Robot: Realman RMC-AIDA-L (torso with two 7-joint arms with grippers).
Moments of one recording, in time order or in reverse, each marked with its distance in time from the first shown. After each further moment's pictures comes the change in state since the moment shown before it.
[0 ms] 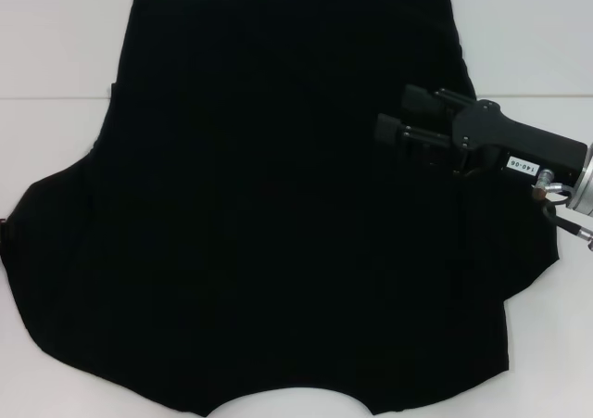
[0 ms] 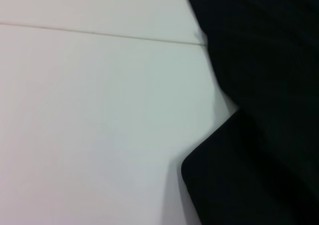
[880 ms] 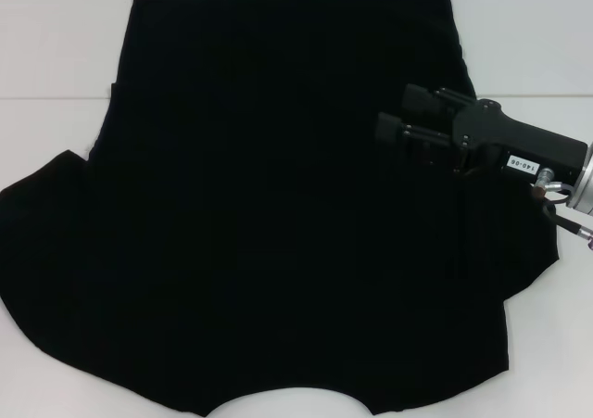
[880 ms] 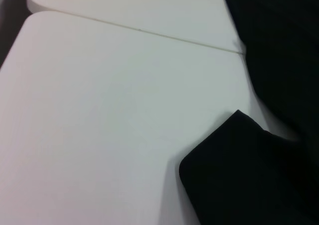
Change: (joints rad) left arm 0.015 0.008 -0.084 0.001 0.000 0.010 -0.032; right arm 0.001 0.000 0.002 0.000 0.000 0.006 0.000
